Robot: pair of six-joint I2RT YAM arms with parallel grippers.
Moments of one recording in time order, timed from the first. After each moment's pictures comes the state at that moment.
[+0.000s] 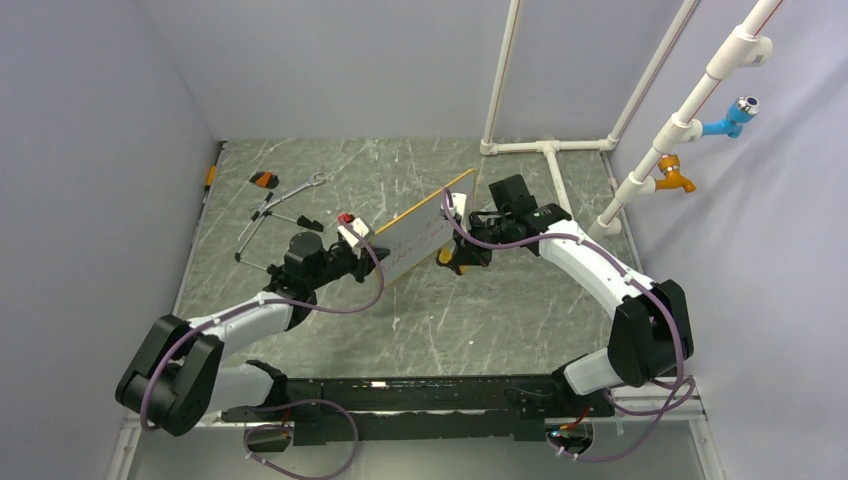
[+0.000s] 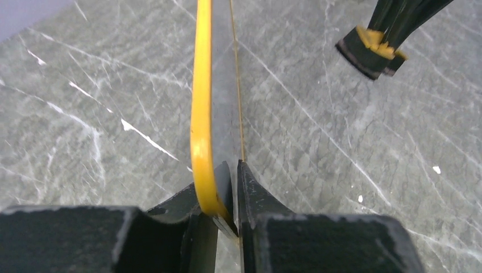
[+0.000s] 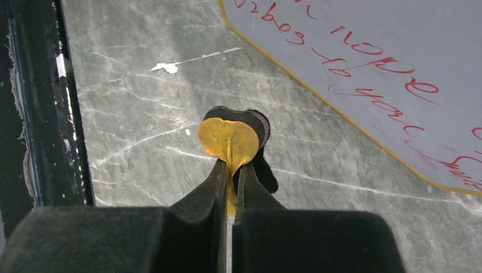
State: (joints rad) left arm -0.46 1.25 0.43 0.64 0.47 0.09; right arm 0.45 1.44 1.10 -0.60 -0.73 -0.64
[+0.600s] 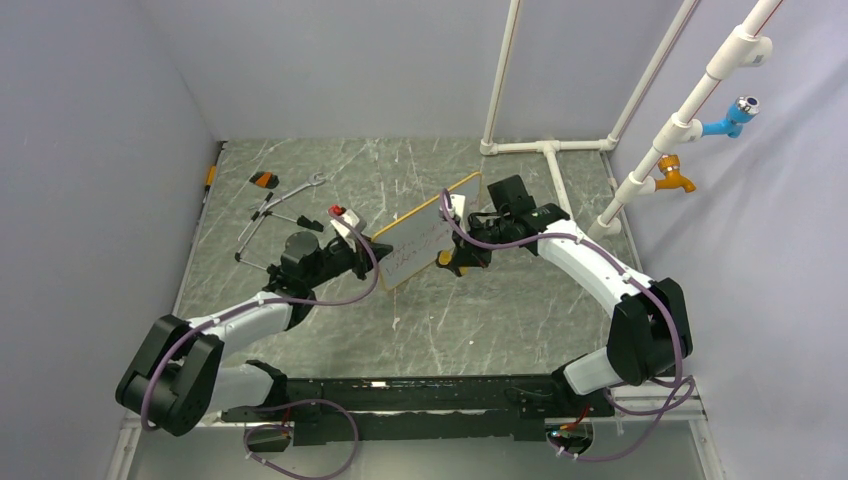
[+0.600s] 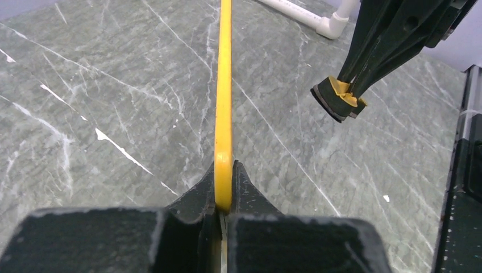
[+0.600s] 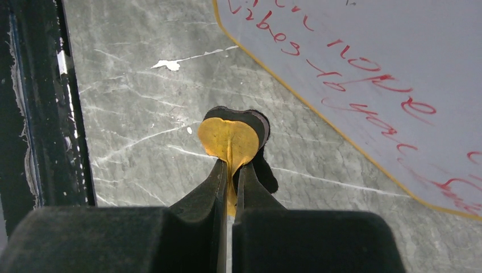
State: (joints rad) left arm -0.46 1.23 0.42 0.72 0.51 -0.09; right arm 0.46 1.45 1.10 -0.61 -0.73 -0.64
